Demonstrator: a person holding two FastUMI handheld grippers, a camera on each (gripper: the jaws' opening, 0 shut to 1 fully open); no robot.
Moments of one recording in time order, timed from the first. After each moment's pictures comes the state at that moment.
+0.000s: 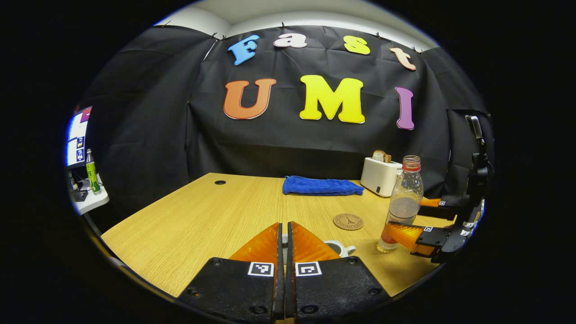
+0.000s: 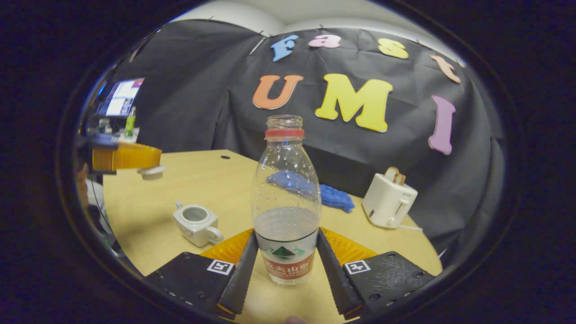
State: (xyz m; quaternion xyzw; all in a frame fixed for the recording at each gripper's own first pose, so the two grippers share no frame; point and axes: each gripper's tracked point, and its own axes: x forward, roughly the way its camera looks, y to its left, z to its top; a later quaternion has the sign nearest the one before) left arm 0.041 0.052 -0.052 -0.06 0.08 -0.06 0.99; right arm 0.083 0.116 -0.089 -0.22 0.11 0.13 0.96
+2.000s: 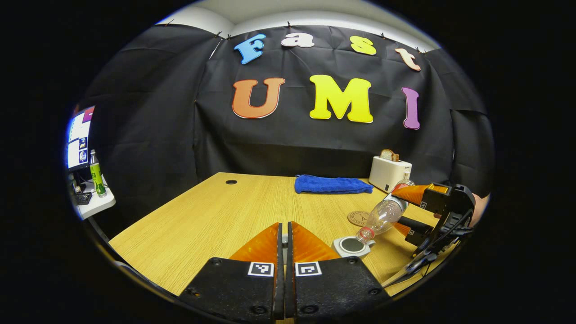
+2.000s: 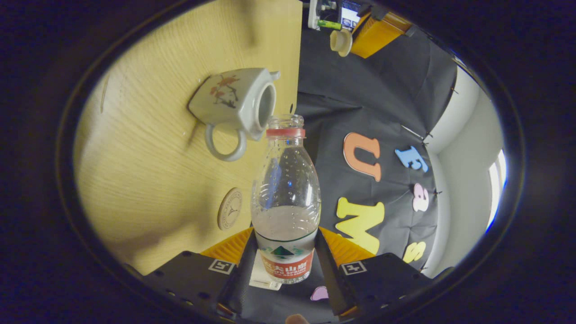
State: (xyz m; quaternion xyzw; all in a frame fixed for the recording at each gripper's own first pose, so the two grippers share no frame) left arm 0.036 0.090 -0.054 -0.05 0.08 -0.05 0.99; right arm 0.115 0.144 -0.087 -0.78 -0.08 0.08 0.61
